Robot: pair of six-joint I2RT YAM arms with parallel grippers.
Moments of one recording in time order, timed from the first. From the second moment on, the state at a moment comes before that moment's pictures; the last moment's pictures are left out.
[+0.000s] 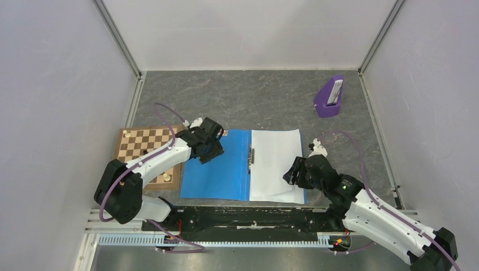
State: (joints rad) left arm -0.60 1.38 0.85 -0.63 -0.23 -1.06; right arm 0.76 0.63 0.38 -0.52 0.14 0.89
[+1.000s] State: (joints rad) left arm -0.96 1.69 1.02 -0.39 -0.01 -1.06; right arm 0.76 0.70 0.46 -0.65 0.14 0.80
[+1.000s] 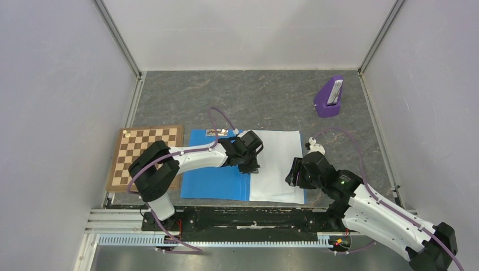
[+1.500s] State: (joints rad) left arm -0.96 1.73 1.00 -0.41 -0.03 -1.06; right arm 0.77 0.74 0.46 -0.60 0.13 0.80
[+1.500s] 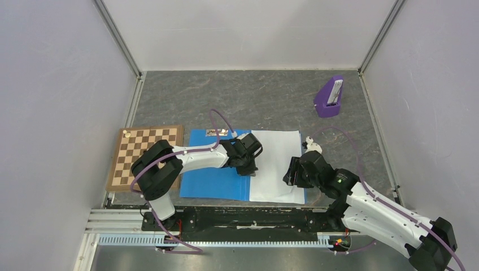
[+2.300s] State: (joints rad) left arm -0.96 1.73 0.99 -0.41 -0.03 -1.06; right arm 0.84 0.92 0.46 -0.46 0.14 0.81
